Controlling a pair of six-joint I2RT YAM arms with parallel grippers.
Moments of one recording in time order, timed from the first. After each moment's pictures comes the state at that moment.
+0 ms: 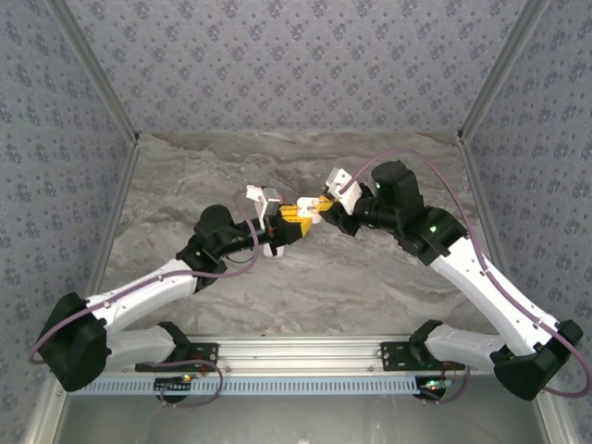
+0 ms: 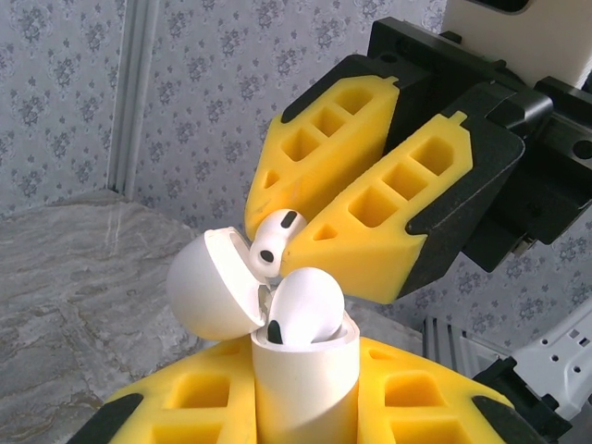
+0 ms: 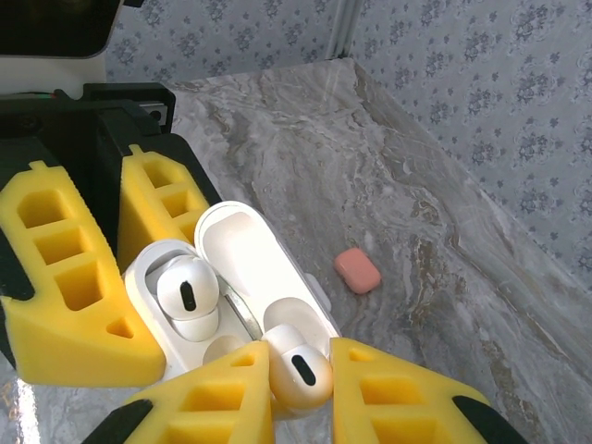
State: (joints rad) left arm -0.77 1.16 0.68 0.57 0.51 -0.36; right arm 0.66 1.11 1.22 -0.57 -0.30 -0.36
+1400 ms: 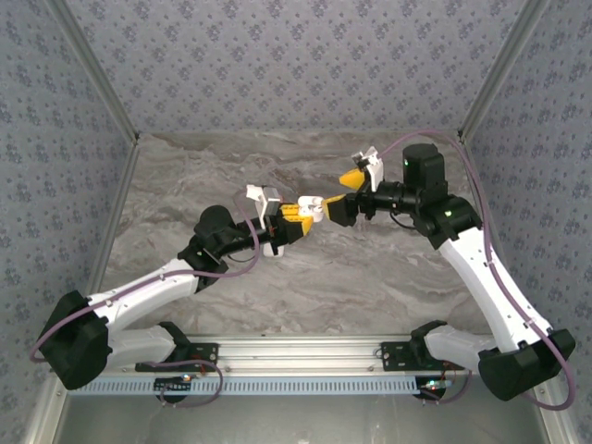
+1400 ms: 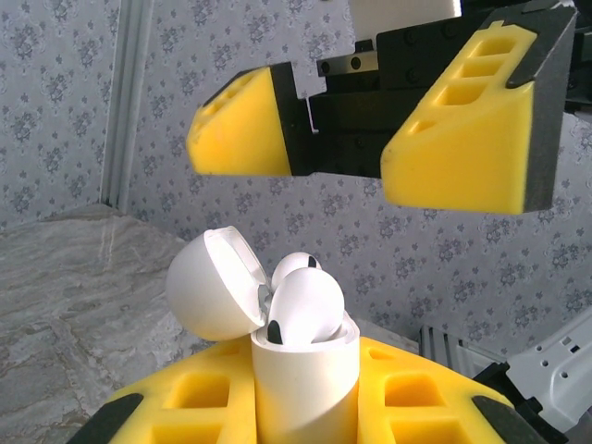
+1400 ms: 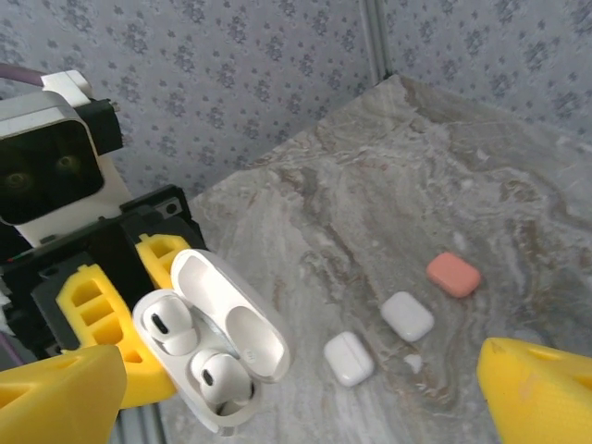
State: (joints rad) left arm -0.78 1.17 0.68 0.62 0.51 -0.37; right arm 0.39 1.13 1.23 -0.54 -0.73 0.00
